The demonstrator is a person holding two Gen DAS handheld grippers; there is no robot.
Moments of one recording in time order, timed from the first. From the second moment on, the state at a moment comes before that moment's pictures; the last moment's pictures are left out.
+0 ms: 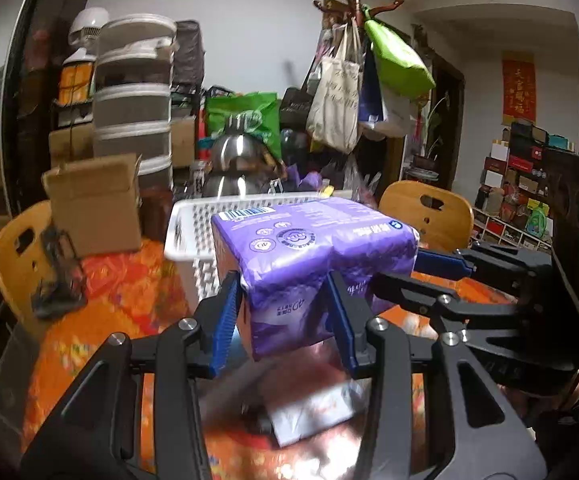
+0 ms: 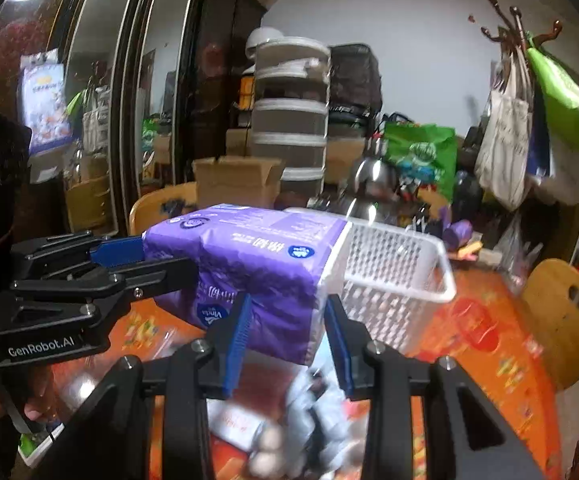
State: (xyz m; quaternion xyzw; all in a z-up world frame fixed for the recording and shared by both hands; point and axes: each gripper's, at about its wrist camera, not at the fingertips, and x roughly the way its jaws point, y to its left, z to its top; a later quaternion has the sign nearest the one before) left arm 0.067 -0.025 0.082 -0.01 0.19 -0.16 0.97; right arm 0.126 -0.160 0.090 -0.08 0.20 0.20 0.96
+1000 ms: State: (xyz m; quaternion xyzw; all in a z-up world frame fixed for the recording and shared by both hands) left arm 0.303 -0.077 0.147 0.01 0.26 -0.16 0.95; right arm 0.315 -0.204 0.119 -0.04 0.27 0.18 0.95
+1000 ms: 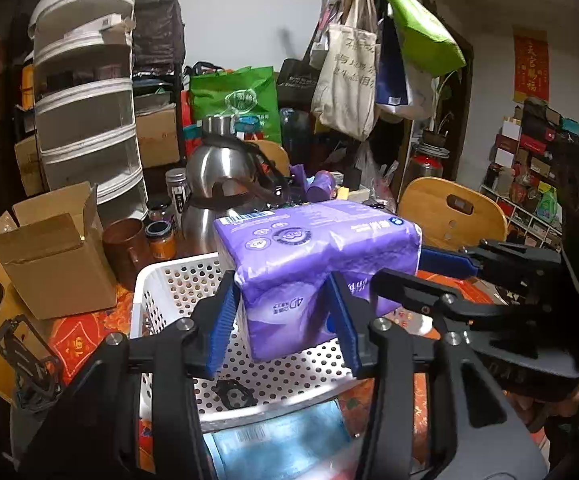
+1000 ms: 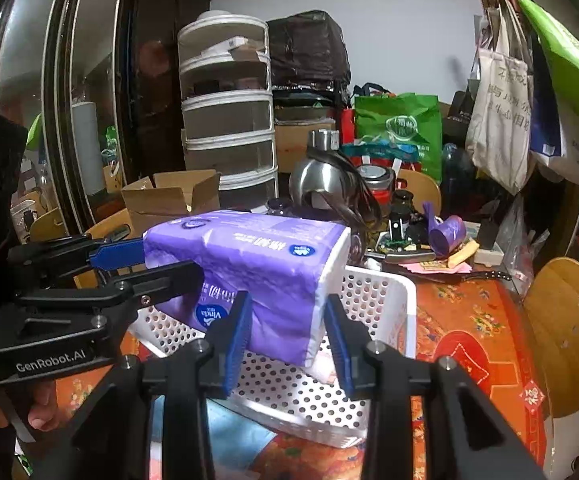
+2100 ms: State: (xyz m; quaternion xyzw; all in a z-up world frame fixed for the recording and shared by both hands) left arm 0.318 -0.029 0.097 -0.03 0.32 -0.09 0.94; right arm 0.318 -0.210 0.089 -0.02 0.30 0.13 0.94
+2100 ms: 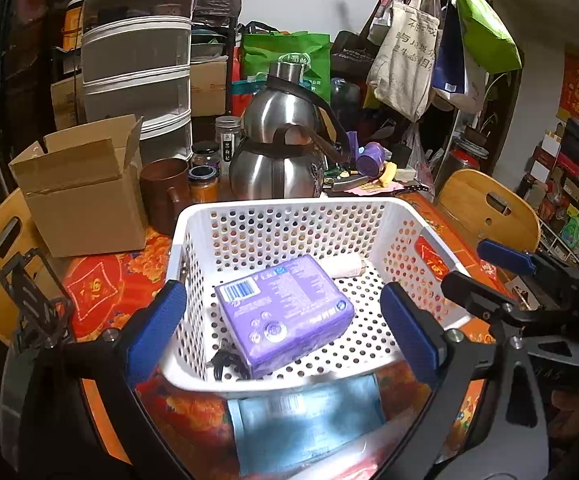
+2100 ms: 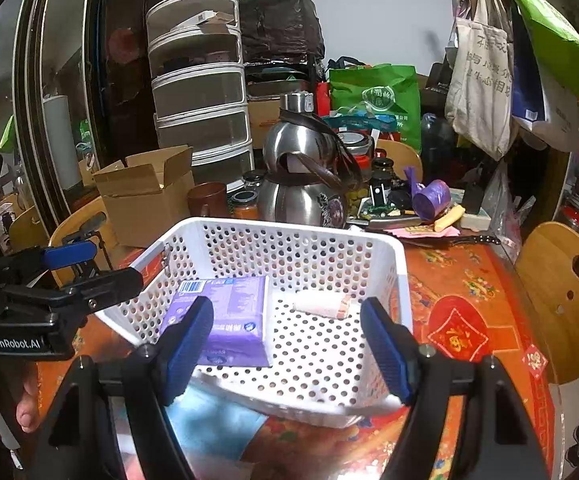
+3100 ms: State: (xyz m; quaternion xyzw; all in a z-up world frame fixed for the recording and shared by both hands) left arm 0.052 -0.076 0.003 -0.03 0.29 -0.11 0.95; right arm 0.099 -0.265 0.009 0.03 0.29 0.15 0.95
